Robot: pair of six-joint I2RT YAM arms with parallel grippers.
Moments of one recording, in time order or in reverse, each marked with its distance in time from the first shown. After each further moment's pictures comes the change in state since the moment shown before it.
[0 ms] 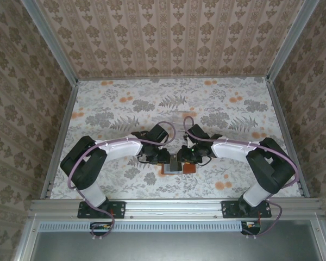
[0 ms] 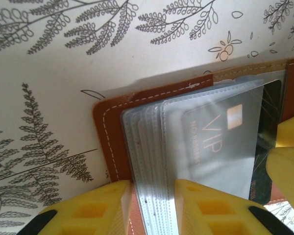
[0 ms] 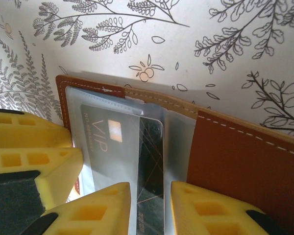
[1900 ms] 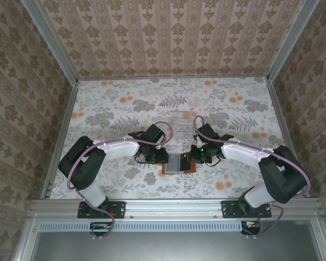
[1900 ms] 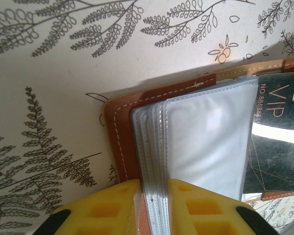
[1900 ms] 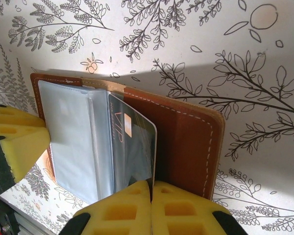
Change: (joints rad) left arm 0.045 -0.023 -0.061 0.074 0.065 0.013; right arm -0.088 -0.140 -0.061 -0.116 0.031 -0.059
